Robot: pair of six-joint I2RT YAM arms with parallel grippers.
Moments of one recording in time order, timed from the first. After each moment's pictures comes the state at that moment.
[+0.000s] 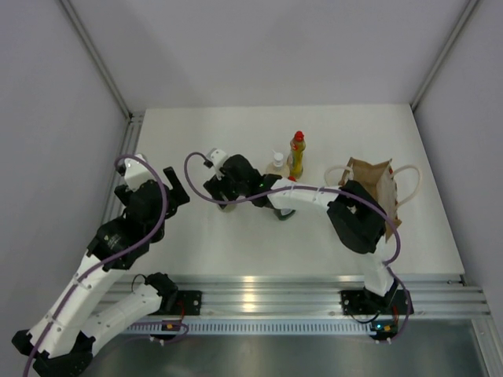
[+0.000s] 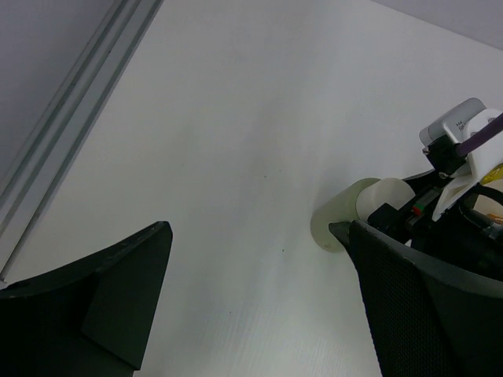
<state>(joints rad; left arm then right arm) -0.62 0.72 1.02 -0.82 -0.77 -0.58 0.96 2.04 1.50 -0.04 0.03 -0.01</state>
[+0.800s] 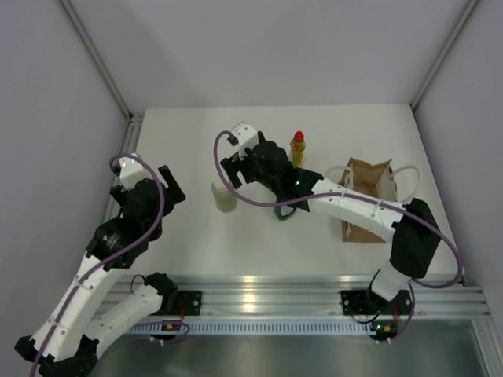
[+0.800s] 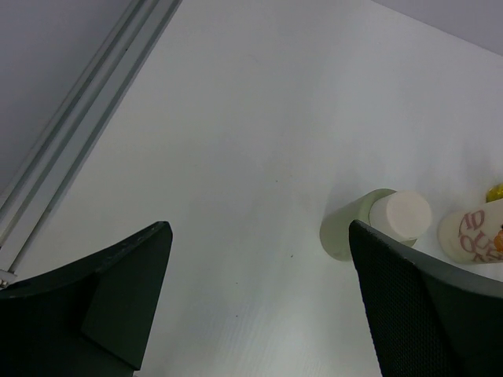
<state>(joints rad) -0.56 0.72 1.02 -0.82 -0.76 -0.58 0.96 1.66 1.38 -0.02 0.22 -0.05</state>
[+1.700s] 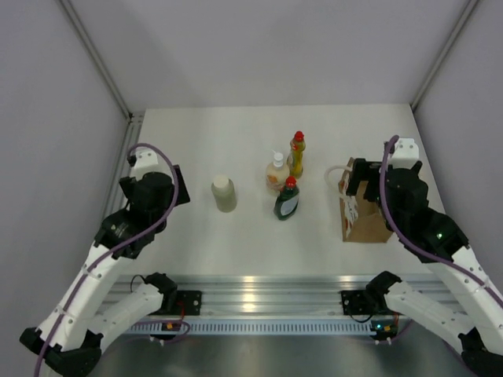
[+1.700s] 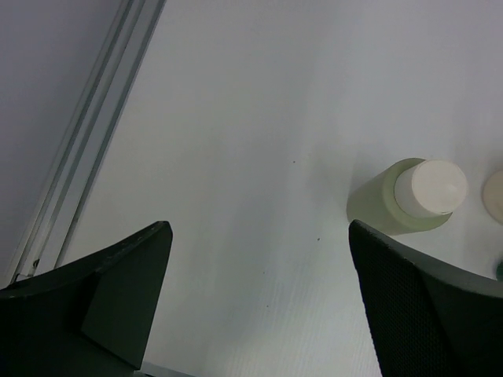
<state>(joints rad) -0.51 0.80 1.02 -0.81 -0.67 -0.44 0.61 0.75 1.06 -0.66 0.59 0.23</state>
